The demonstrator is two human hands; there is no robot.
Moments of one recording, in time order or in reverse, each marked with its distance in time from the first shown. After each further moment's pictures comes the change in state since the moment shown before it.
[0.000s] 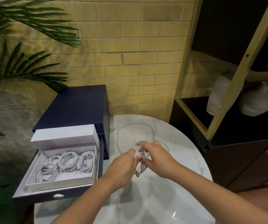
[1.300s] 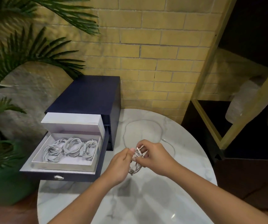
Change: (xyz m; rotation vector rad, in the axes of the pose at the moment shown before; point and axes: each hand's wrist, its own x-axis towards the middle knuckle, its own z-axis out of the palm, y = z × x) left_hand -0.002 -0.003 0.021 -0.534 0.176 -0.363; right_hand 0.021 0.016 0.006 0.209 -0.146 0.007
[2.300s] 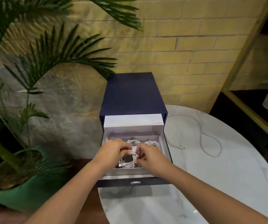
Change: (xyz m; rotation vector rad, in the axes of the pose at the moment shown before) left_hand 0.028 -0.108 -0.253 0.665 -0.068 0.353; right_hand 0.101 -0.136 0.190 -0.090 -0.034 0.118
